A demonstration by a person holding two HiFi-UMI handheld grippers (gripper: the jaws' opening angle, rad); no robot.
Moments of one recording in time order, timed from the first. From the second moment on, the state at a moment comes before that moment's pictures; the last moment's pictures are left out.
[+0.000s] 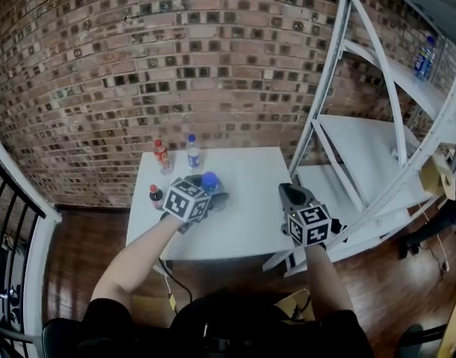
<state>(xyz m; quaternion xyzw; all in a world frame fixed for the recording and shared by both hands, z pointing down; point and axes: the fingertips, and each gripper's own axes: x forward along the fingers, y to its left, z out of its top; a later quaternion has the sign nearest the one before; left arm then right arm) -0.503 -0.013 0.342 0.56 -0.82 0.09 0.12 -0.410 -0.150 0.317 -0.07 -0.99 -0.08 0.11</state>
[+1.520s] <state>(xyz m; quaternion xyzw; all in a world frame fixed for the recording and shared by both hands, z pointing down) -0.648 -0.055 0.509 0.46 -0.86 0.08 0.20 -0.567 -0.207 0.485 -0.15 -0.95 -0.02 0.27</state>
